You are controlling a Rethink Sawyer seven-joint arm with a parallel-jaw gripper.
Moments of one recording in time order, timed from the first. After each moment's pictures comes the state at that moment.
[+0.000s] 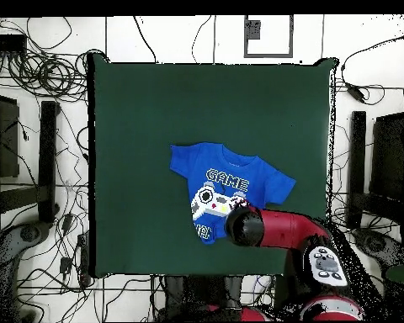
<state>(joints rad) -0.31 -0.50 -0.14 1.77 -0.38 0.33 2.56</state>
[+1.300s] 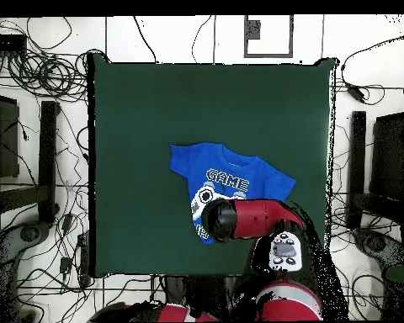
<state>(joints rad) -0.14 -0.47 -0.21 1.71 -0.38 0.56 2.56</state>
